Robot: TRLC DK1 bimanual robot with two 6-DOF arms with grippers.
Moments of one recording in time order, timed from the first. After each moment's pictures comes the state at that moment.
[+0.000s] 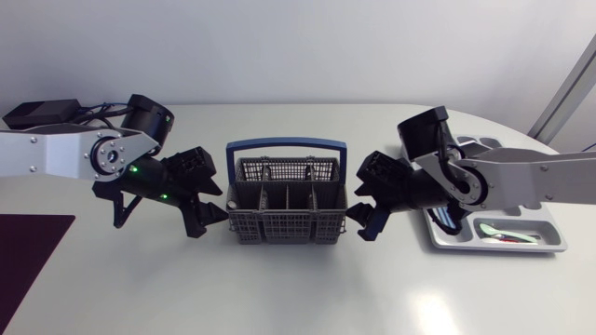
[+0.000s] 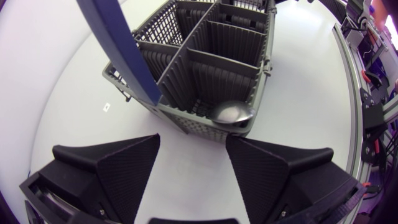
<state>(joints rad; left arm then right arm) -0.26 1.60 0.93 -0.41 0.37 0.84 0.38 1.57 0.81 -0.14 -0.24 -0.58</state>
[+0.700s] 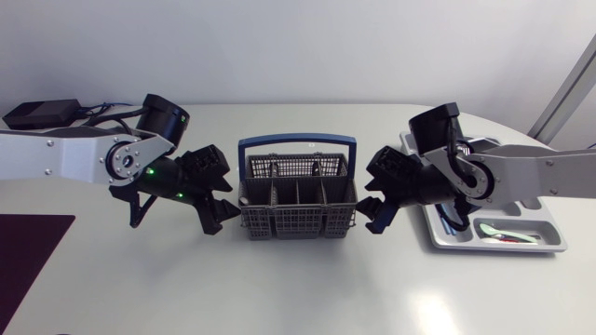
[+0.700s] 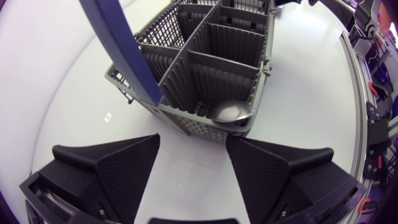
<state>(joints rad) -0.32 1.62 0.93 -0.32 0.32 0.75 0.33 1.57 0.81 -0.13 -0.23 -0.59</state>
